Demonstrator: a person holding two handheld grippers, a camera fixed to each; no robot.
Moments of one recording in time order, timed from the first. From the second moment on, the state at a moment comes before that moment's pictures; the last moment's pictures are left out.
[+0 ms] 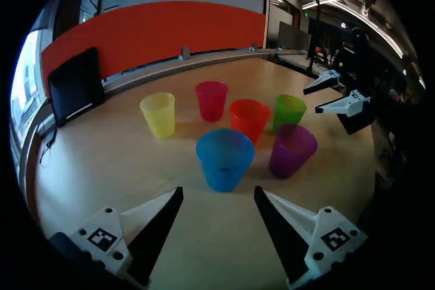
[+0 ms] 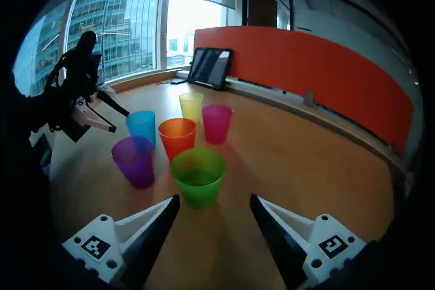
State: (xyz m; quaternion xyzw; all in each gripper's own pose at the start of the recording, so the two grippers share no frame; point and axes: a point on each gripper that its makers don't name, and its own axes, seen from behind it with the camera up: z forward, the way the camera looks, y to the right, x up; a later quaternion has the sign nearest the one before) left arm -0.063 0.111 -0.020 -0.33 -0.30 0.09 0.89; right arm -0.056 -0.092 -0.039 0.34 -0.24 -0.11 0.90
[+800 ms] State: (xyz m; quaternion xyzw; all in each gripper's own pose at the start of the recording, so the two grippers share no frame) left arm -0.009 0.040 -0.023 -0.18 -0.18 0.04 0.97; right arm 0.011 -0.081 -0.040 0.24 -0.12 -0.05 0.96
